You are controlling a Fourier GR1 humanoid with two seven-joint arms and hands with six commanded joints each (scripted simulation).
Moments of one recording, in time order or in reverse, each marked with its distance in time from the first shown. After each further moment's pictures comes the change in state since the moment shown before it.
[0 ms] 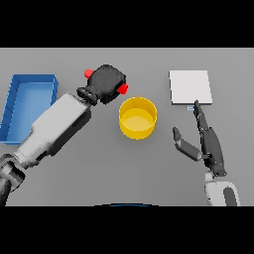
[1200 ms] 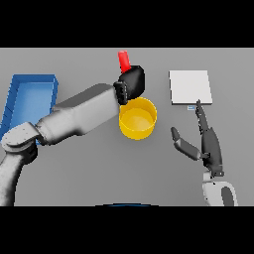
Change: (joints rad) left arm -0.390 -0.075 -0.595 0.245 -0.338 -0.159 -0.135; right arm -0.004 0.019 -0.001 0.011 0.041 -0.050 0.008
